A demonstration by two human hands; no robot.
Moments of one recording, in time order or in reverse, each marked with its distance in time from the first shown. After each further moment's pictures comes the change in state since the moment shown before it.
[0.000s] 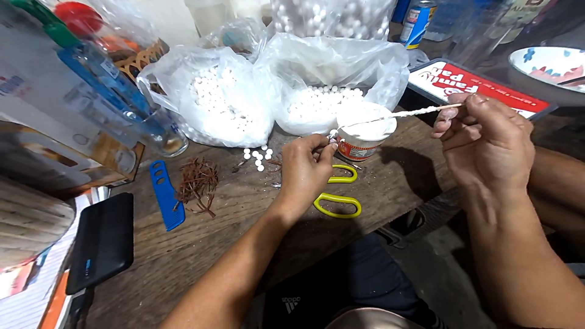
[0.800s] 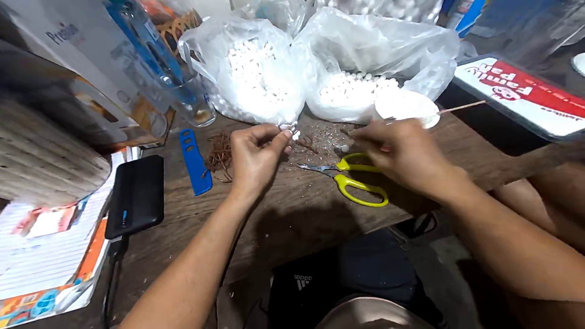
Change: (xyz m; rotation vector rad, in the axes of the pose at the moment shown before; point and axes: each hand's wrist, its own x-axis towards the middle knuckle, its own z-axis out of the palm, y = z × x) left_hand -0.031 -0.041 -0.087 -0.200 0.192 -0.239; right_hand -0.019 0.021 0.088 -1.020 -0.781 -0.487
